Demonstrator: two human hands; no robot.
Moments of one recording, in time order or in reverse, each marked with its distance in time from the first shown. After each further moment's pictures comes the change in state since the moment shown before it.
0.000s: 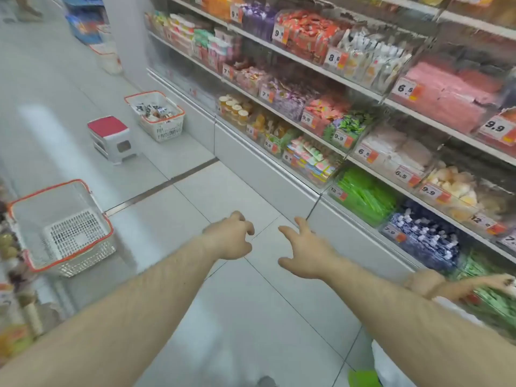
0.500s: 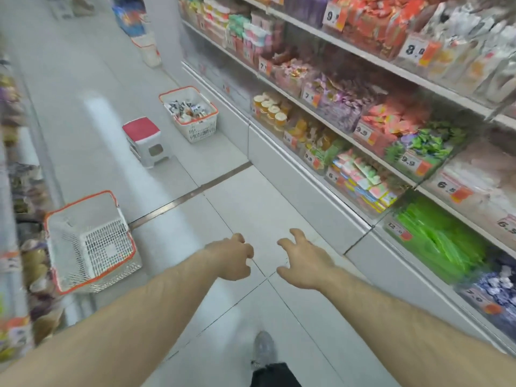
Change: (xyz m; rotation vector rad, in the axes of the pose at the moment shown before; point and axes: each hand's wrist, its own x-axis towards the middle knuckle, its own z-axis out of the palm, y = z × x) left_hand 0.188 -0.082 -0.082 0.134 -0.259 -0.187; right_hand 0.264 0.001 -0.048 -0.032 -0.124 -0.165
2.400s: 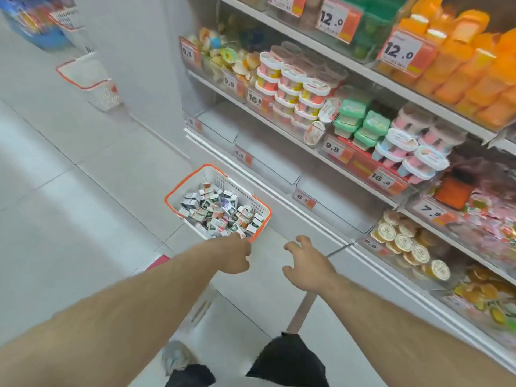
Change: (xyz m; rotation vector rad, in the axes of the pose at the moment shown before) left_hand 0.669 -0.797 -0.684 0.168 -0.175 0.267; right_hand 1.035 -0.359 -0.431 0.256 0.026 0.344
